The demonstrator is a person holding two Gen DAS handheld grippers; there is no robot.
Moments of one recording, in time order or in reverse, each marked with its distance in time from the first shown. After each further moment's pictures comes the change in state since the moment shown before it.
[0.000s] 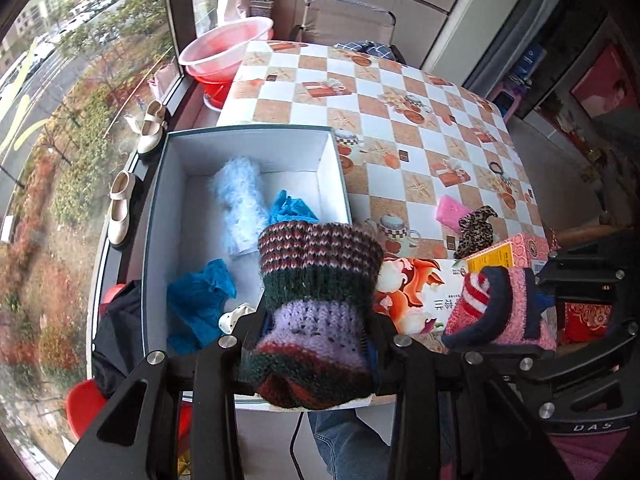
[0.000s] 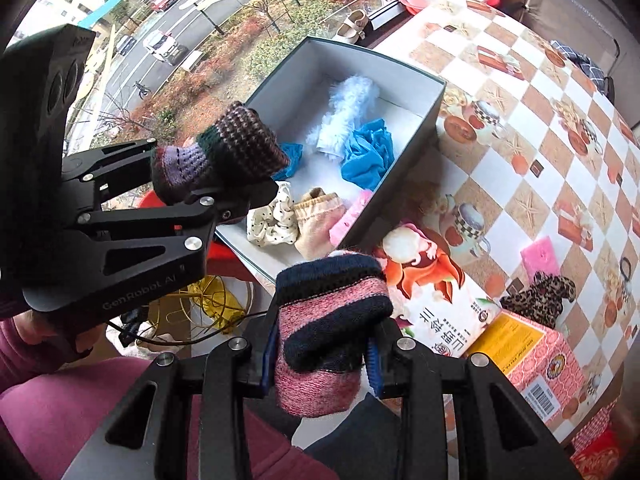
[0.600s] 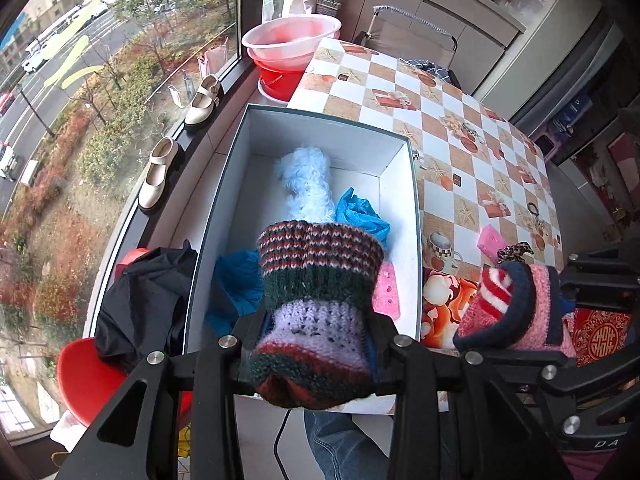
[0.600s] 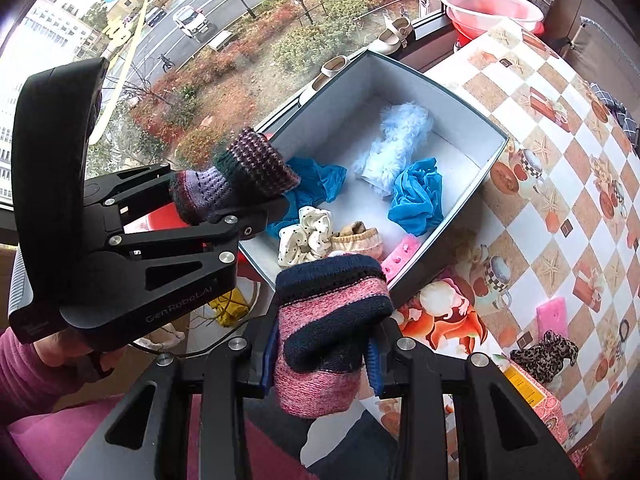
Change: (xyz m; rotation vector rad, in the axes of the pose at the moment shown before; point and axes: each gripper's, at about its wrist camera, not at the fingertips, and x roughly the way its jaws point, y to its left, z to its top) left arm -0.003 0.050 -0.016 -0.188 -0.019 0.062; right arm 0.012 0.039 0.043 -0.131 0.027 0.020
